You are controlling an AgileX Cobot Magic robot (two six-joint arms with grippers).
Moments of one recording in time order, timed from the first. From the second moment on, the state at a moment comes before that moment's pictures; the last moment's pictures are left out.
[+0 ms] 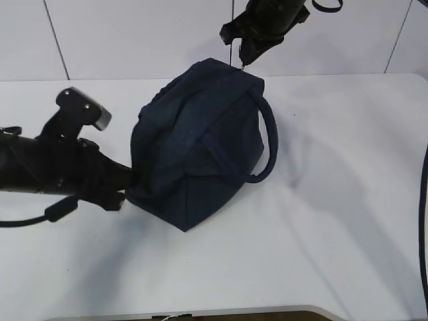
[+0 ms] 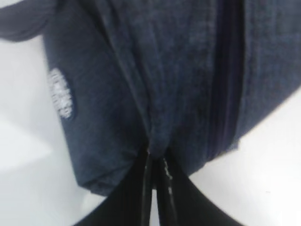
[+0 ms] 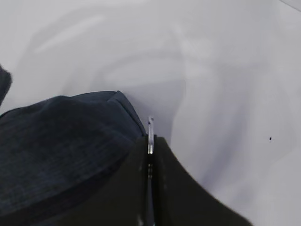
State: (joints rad) left arm -0.39 1.67 -0.71 -1.82 0.32 2.06; right arm 0.34 2.31 -2.44 0.08 1.25 -0.23
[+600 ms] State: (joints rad) left arm -0.19 1.68 -0.94 -1.81 0.23 2.06; right arm 0.34 2.31 -2.44 0.15 1.25 -0.25
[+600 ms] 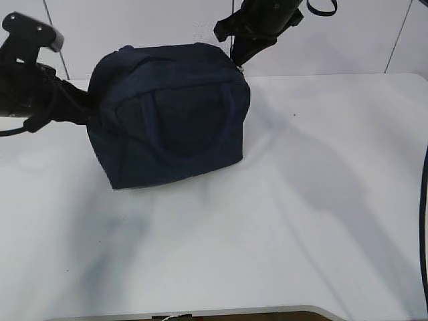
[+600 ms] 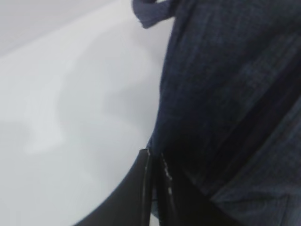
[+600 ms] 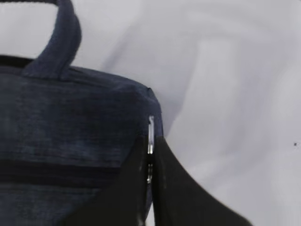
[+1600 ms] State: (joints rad) left arm -0.17 1.88 -1.14 -1.81 0.24 2.06; right arm 0.34 2.11 -2.13 0.14 1.25 -0.09
